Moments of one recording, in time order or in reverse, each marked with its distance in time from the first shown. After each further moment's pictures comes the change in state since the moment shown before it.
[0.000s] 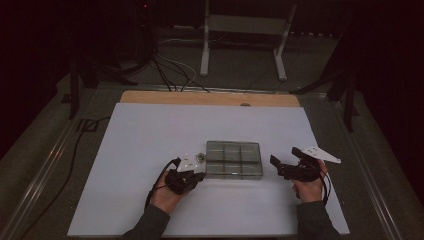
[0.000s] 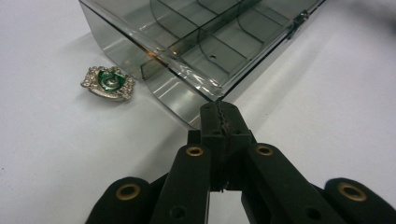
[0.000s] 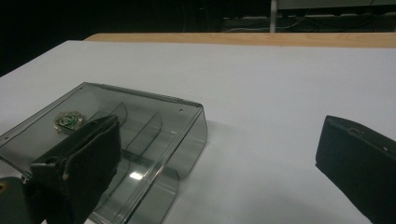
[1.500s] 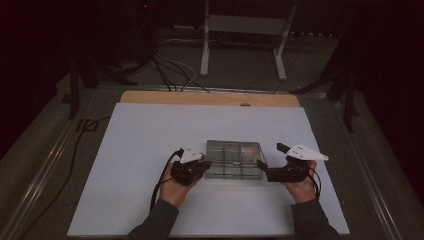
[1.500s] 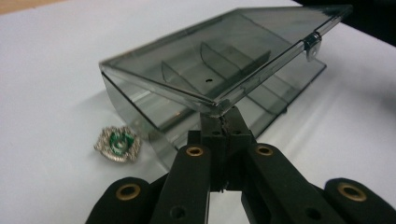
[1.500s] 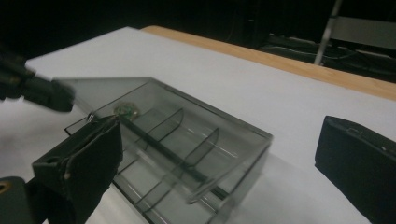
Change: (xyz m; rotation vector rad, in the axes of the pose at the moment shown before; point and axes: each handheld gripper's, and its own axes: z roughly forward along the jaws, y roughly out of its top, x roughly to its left) left arm -0.004 0.034 -0.002 -0.138 0.037 -0.061; right arm 0.039 0.017 0.006 -0.008 0.168 -0.234
